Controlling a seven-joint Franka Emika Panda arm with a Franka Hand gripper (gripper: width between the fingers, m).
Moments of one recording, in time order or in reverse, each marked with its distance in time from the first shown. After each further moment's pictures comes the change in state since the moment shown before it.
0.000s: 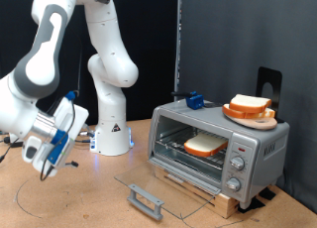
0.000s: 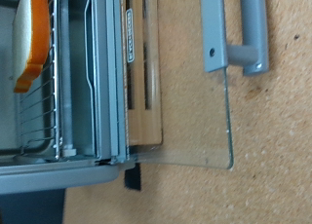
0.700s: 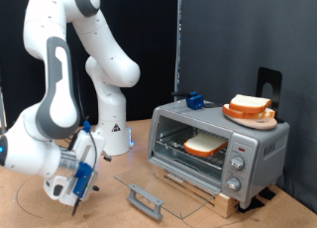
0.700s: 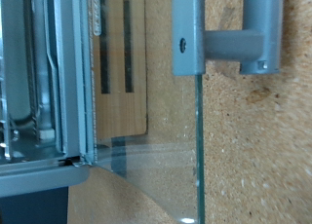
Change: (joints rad) arm 0.142 0.244 0.015 0.057 -0.129 0.083 0.057
